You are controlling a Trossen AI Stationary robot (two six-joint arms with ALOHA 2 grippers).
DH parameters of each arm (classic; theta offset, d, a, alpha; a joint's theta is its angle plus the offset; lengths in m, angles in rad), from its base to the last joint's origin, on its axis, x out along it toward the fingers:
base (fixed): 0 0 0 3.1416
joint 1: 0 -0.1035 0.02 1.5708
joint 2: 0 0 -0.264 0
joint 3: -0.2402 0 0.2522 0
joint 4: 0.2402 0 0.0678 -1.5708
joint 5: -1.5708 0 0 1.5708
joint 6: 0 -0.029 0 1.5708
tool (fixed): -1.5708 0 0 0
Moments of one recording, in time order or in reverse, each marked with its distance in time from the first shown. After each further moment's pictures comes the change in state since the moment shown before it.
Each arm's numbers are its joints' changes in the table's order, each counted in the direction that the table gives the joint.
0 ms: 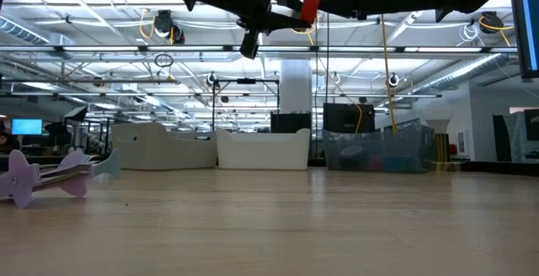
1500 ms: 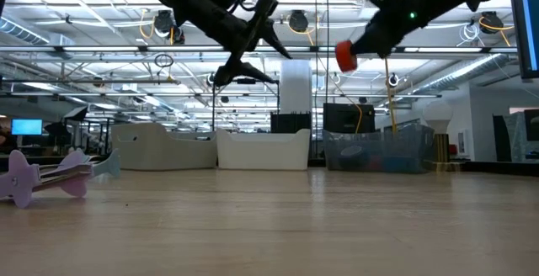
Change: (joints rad) left arm -0.132 0.002 0.003 0.312 0.082 -0.398; right arm 0.029 -0.146 -0.002 0.477 0.562 0.096
